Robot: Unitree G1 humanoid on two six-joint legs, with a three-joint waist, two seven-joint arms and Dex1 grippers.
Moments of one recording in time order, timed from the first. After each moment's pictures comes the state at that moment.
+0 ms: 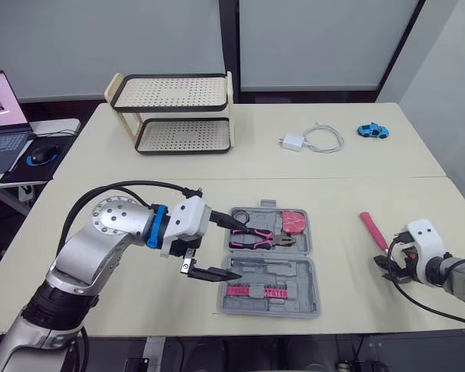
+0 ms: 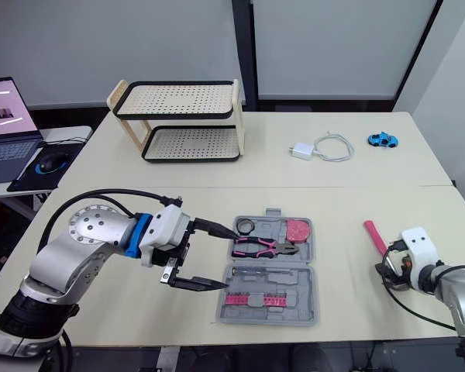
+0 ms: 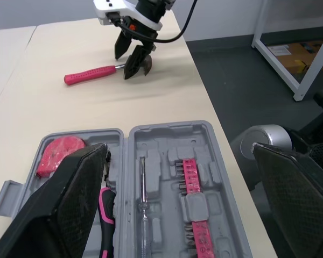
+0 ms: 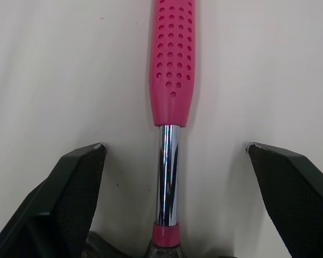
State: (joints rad) left arm -0.40 0.79 -0.17 -0.35 -0.48 0.37 -1.33; right arm -0.02 -0.77 -0.21 -0.03 0.26 0.85 0.56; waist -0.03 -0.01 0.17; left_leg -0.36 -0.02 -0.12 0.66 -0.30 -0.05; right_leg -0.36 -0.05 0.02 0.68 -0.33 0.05
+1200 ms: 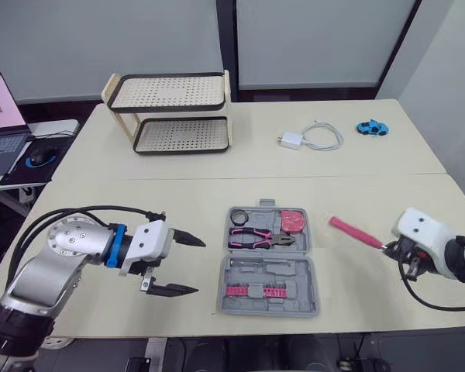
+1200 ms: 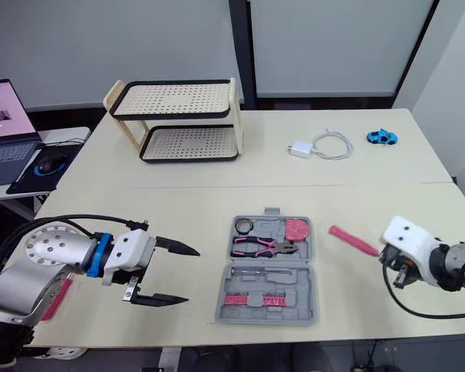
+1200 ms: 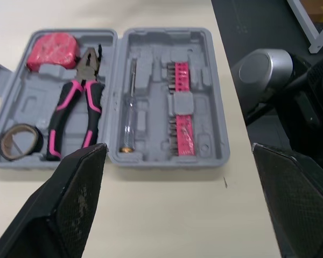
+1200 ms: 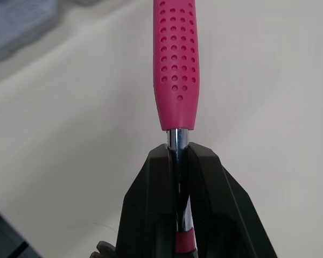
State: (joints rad) left arm -0.12 0.98 -0.04 -0.24 -0.39 0.14 -1.41; right arm 0.07 -1.24 -0.14 -0.62 0.30 0.86 0.91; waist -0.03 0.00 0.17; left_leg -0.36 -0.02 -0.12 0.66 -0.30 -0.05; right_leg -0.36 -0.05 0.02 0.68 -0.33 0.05
